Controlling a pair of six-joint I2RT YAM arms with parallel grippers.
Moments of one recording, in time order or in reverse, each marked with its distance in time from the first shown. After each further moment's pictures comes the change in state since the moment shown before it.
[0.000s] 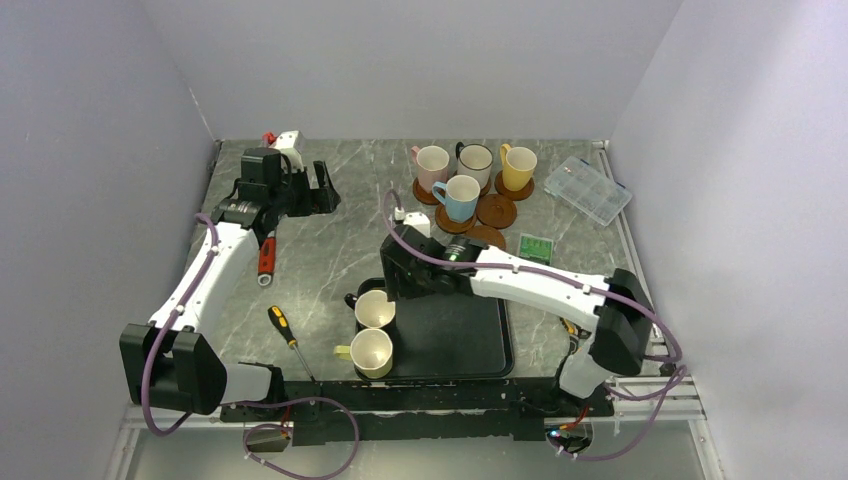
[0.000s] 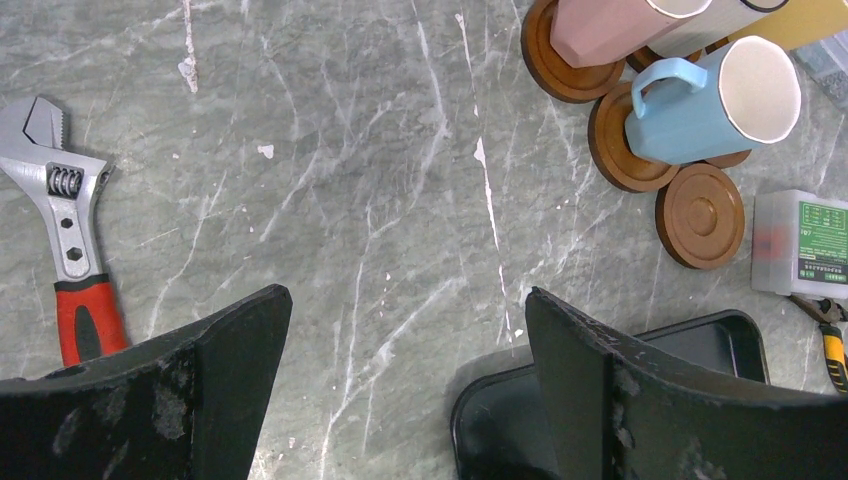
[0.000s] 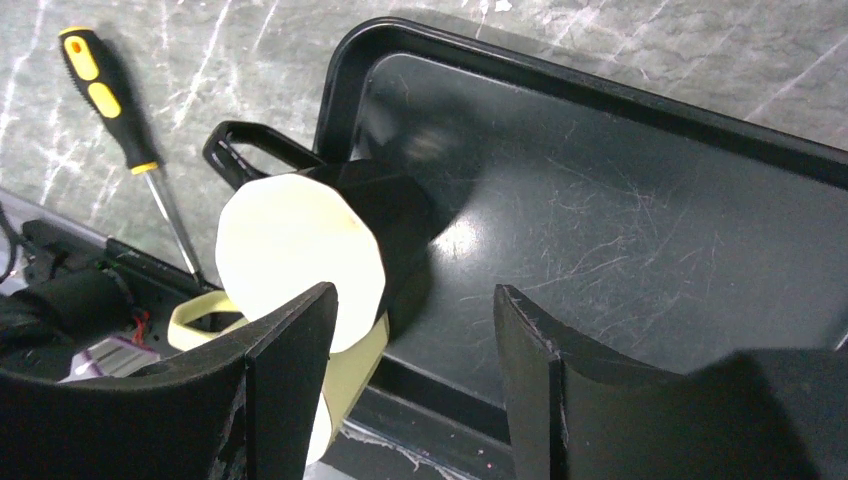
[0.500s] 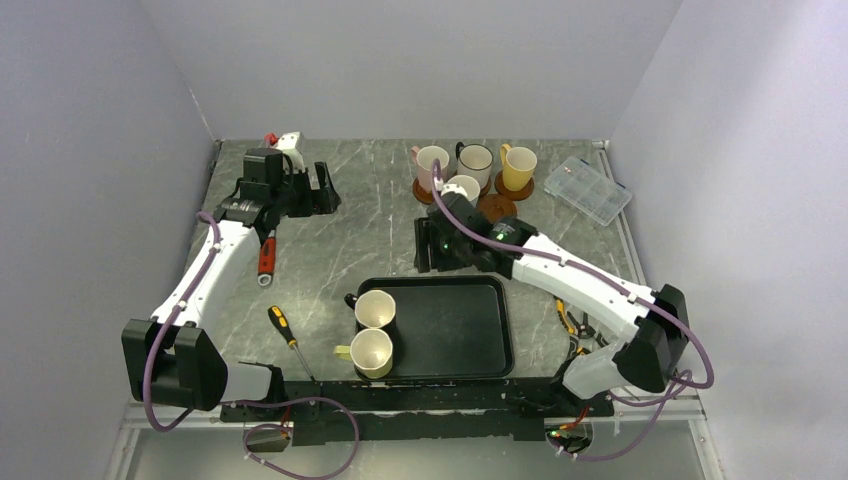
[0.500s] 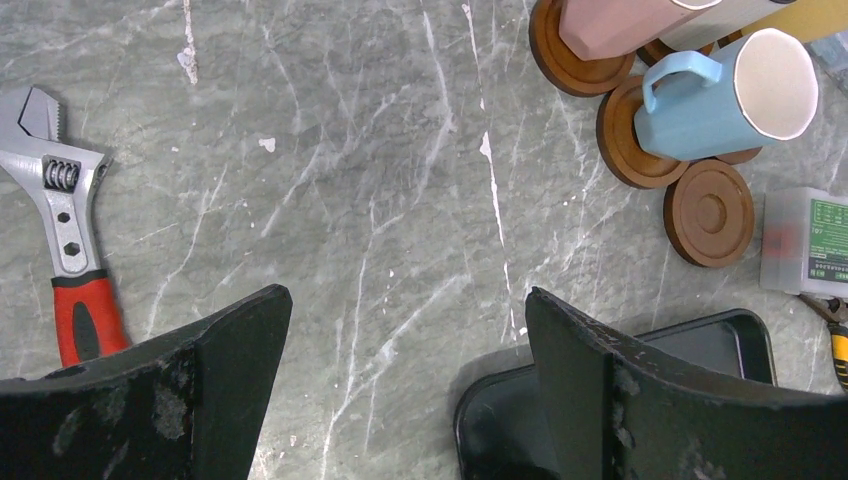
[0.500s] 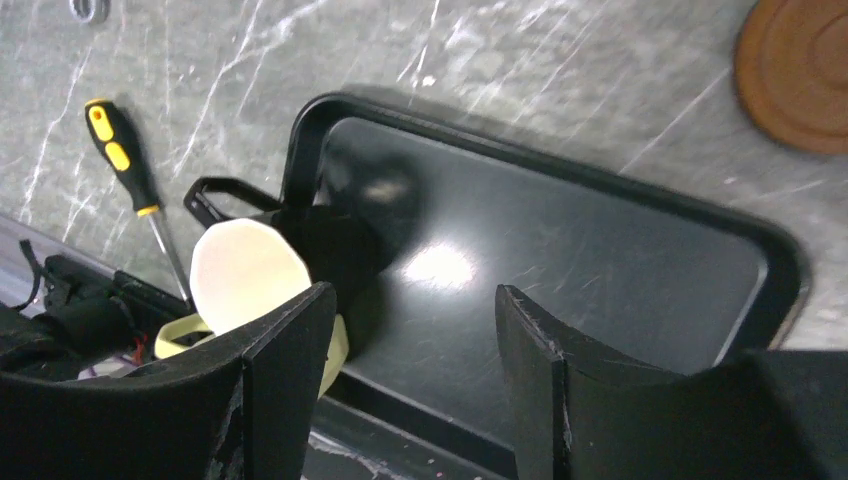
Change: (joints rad) left arm 0.000 0.018 0.000 -0.003 -0.005 0.002; right arm -0.205 -0.138 -0.025 0.007 -0.069 -0.167
